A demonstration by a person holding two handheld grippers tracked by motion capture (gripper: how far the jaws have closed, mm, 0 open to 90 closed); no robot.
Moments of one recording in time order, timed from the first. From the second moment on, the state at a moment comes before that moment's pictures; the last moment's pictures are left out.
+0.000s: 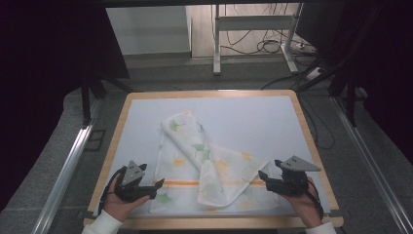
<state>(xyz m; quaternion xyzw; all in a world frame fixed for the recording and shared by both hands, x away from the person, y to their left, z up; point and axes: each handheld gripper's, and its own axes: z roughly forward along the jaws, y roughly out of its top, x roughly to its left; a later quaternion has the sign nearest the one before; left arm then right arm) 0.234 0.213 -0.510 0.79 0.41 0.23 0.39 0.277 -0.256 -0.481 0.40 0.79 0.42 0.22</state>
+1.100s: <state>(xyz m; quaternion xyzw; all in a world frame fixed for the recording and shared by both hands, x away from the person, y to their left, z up) 0.237 0.208 -0.514 0.80 0.40 0.22 0.39 0.273 -0.246 -0.481 0.37 0.80 0.41 0.21</state>
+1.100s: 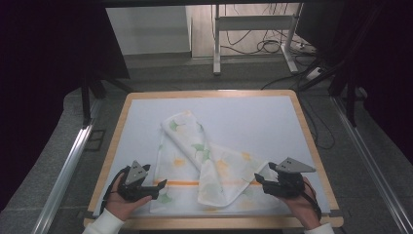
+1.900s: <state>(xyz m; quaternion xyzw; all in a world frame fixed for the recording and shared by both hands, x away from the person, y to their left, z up) 0.238 0.205 -0.516 0.81 0.40 0.21 0.38 0.251 -0.203 -0.469 0.31 0.83 0.43 0.18</state>
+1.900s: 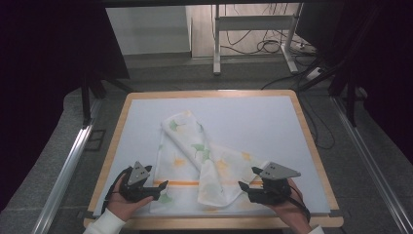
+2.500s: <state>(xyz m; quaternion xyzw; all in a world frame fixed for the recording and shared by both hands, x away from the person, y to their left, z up) 0.238 0.202 -0.518 0.81 0.39 0.21 0.38 0.222 -0.105 -0.482 0.26 0.87 0.39 0.16</state>
